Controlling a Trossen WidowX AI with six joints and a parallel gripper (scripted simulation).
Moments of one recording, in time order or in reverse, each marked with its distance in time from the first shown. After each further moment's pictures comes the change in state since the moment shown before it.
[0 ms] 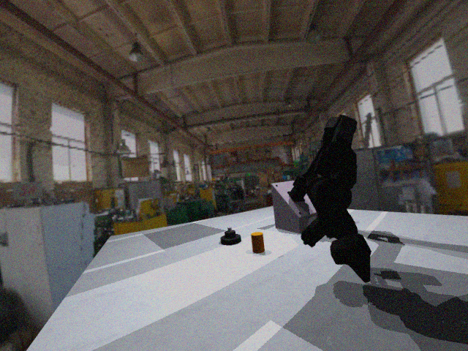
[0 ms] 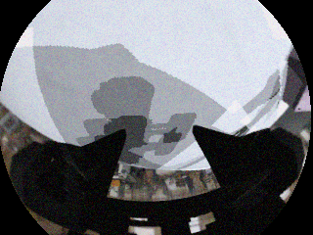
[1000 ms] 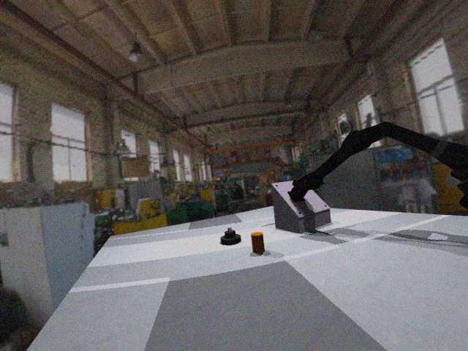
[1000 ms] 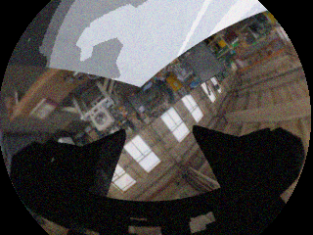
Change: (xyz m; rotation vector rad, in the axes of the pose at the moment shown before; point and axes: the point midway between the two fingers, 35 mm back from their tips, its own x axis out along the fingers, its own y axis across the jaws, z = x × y) arm 0.059 -0.201 -0.412 -0.017 0.711 -0.840
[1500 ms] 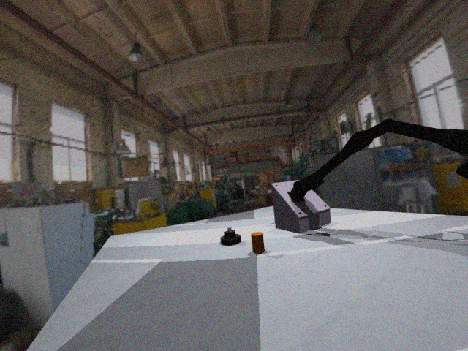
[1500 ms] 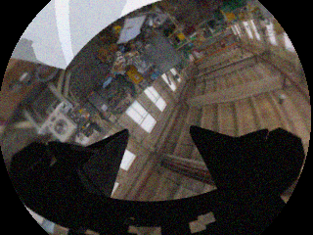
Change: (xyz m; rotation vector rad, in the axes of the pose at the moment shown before) arm 0.074 -0.107 -0.070 0.039 0.111 -0.447
